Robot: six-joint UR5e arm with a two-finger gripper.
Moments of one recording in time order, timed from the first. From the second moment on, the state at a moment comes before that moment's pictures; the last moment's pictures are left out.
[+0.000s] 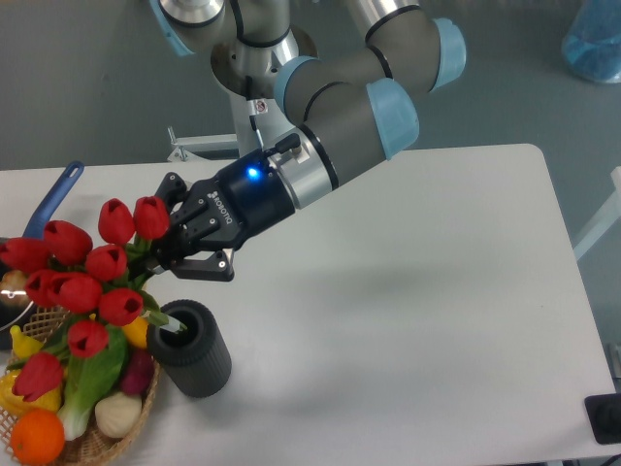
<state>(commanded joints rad) 2.44 -1.89 -1.59 -0.81 0.16 1.13</state>
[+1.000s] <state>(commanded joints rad) 2.45 -1.94 -1.73 -0.80 0.23 1.26</state>
